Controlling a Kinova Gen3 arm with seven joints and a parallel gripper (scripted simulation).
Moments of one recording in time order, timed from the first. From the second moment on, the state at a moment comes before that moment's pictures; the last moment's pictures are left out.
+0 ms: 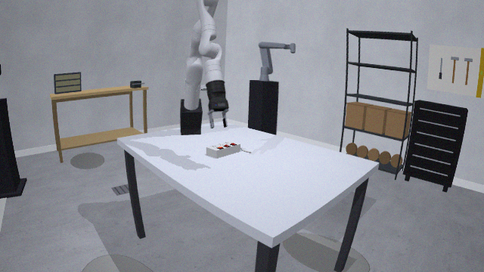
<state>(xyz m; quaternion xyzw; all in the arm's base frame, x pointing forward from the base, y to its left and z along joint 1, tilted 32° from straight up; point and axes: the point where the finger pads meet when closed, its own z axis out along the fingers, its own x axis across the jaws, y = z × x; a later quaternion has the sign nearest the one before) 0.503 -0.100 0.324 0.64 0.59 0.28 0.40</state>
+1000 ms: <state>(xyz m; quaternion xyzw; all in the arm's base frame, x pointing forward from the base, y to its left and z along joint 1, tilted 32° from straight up) 0.492 -0.079 0.300 0.66 0.60 0.26 0.37</state>
